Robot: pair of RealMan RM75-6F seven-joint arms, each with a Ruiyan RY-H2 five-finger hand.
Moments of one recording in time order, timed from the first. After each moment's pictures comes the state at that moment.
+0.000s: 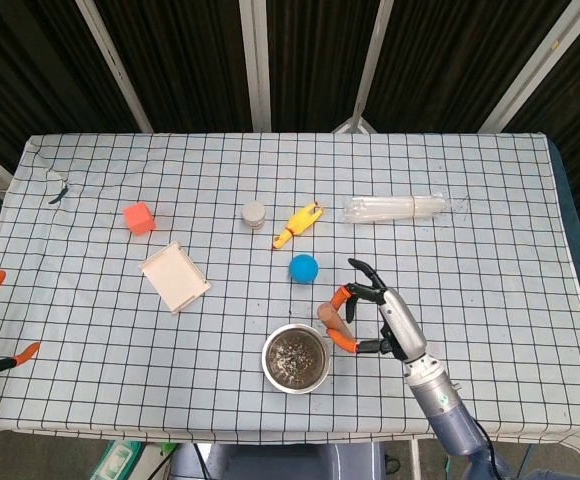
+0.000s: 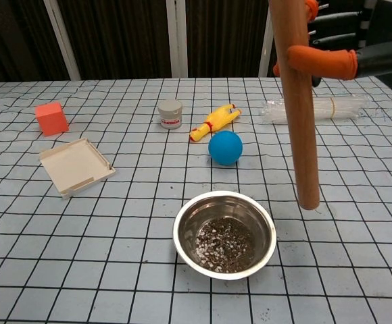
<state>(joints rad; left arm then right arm) -0.05 -1.11 -0.07 -1.66 1.41 1.48 -0.08 0.45 -1.47 0.16 -1.83 -1.59 1.36 0.53</state>
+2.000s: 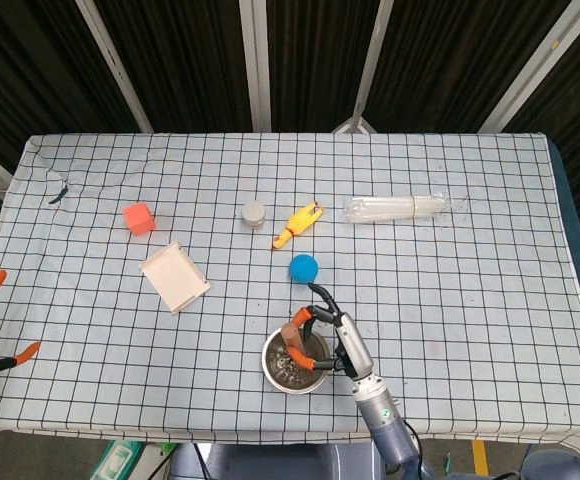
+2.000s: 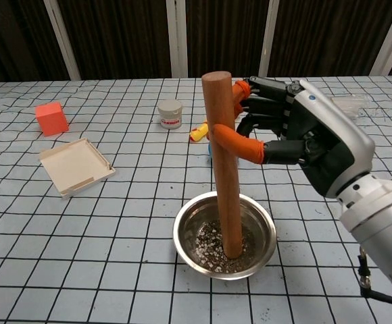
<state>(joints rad) -0.05 -1.11 -0.07 -1.67 1.41 1.47 -0.10 0.44 -1.92 0.10 -1.42 -1.64 1.47 0.67</state>
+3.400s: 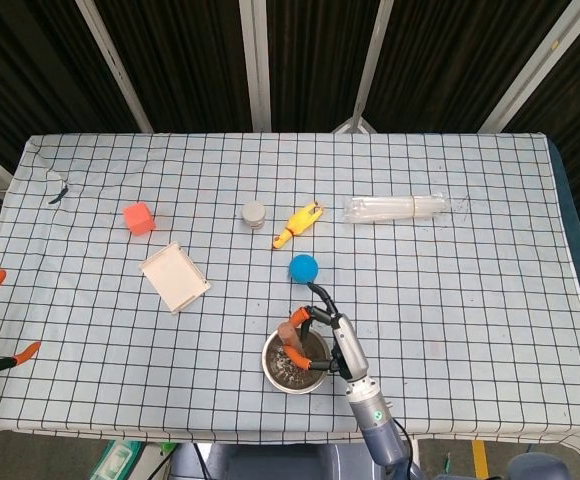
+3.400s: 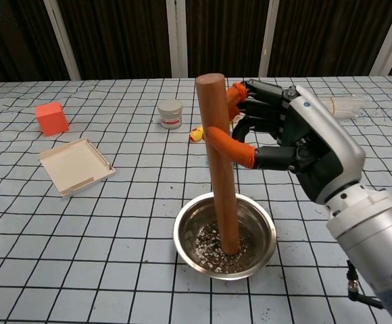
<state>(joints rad) -0.05 -1.10 -0.07 -1.67 1.41 1.47 -0.12 0.43 -2.00 0.10 -1.33 -1.65 1.51 0.67</state>
